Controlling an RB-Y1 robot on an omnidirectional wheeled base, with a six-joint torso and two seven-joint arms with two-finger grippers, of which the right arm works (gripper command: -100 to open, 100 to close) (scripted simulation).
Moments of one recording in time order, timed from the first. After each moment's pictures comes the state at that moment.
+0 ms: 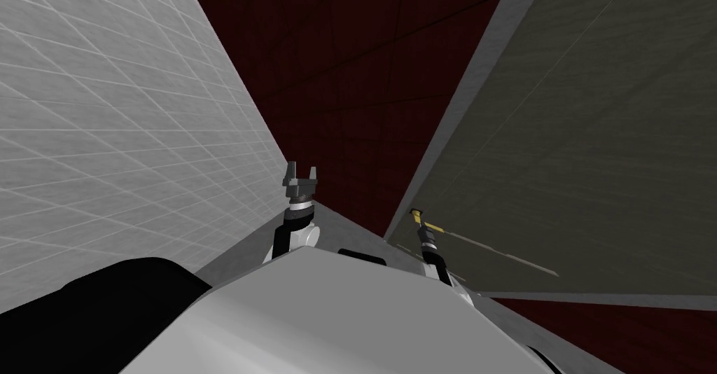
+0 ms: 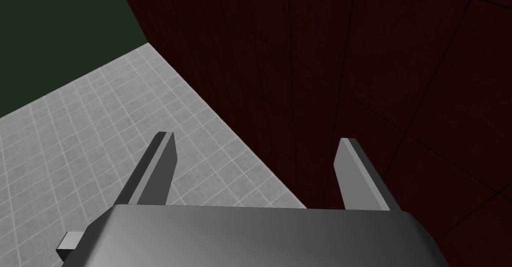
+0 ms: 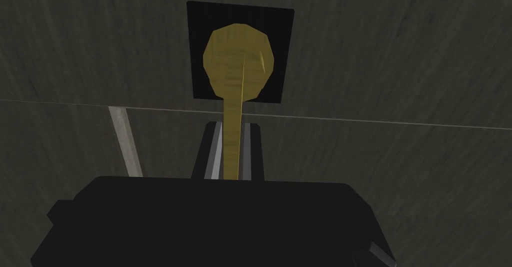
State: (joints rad) arm -0.11 -0.29 -0.12 -0.52 -0.16 -0.89 -0.17
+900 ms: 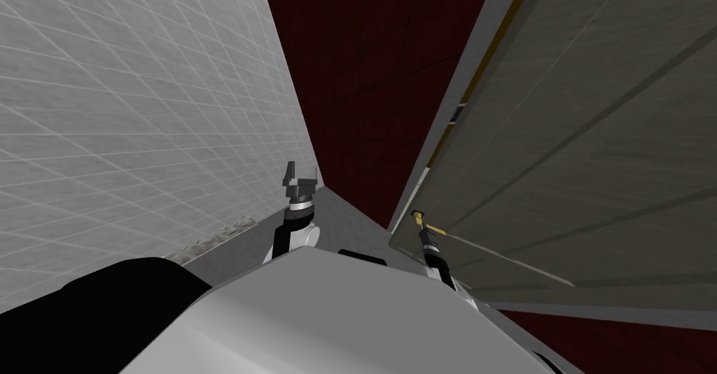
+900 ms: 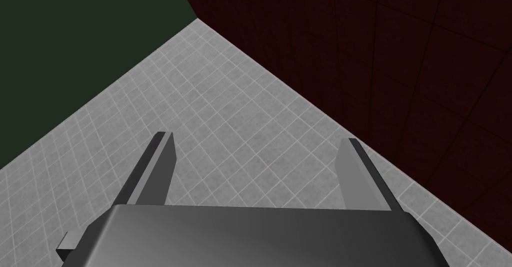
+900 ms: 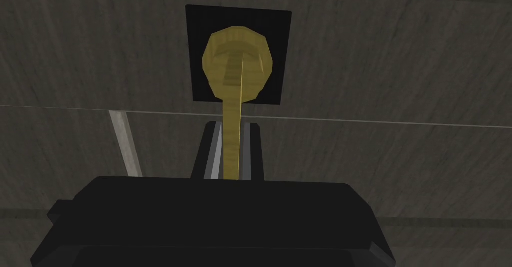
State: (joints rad) arm -0.08 -0.31 -0.08 -0.53 -0.21 -0.89 -0.17
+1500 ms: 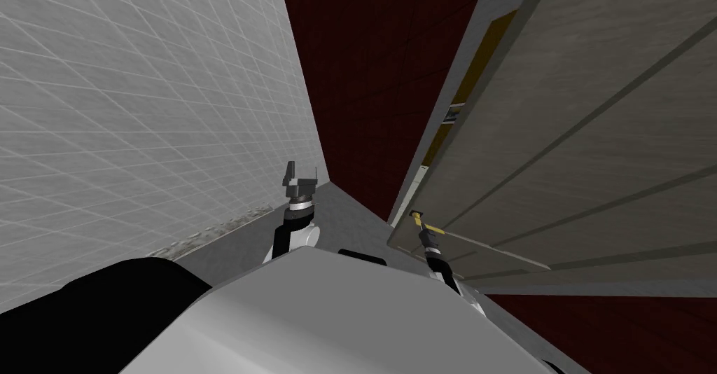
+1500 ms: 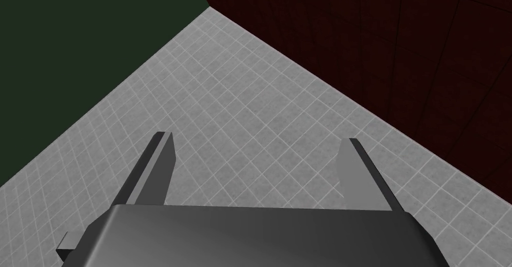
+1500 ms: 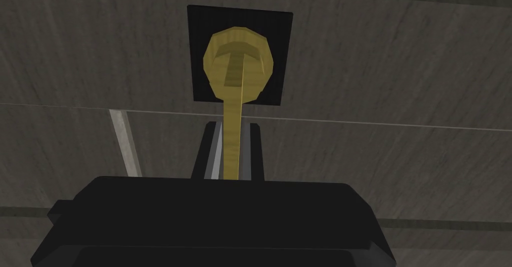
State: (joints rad) arm -0.05 -0.34 -0.02 -0.54 -0.18 -0.92 -0.24
